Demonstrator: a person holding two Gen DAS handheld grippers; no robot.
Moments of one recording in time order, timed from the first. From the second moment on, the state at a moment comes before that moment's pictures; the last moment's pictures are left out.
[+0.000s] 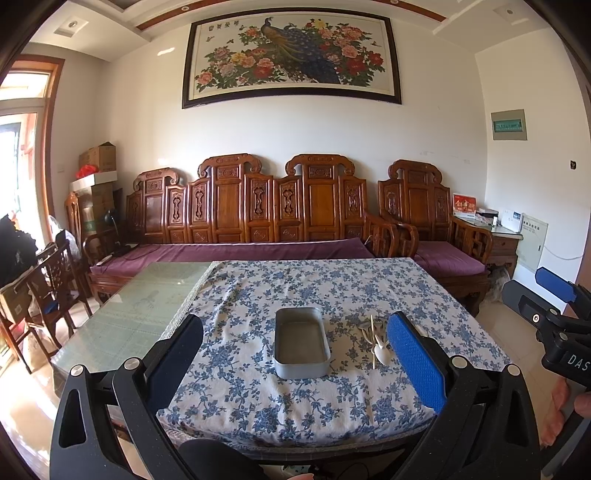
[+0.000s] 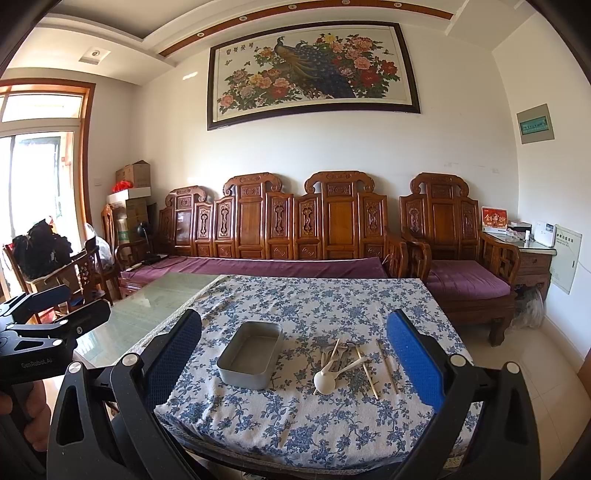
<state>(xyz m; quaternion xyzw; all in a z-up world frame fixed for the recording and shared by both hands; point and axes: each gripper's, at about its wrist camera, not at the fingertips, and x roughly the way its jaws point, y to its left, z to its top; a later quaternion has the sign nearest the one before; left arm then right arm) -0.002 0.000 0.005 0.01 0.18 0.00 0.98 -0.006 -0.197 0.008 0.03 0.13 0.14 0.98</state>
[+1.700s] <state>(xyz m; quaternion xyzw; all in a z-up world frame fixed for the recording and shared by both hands) 0.155 -0.042 -0.102 0.07 0.33 -0.08 0.94 0.183 -0.241 -0.114 -0.03 0.29 0.13 0.95</state>
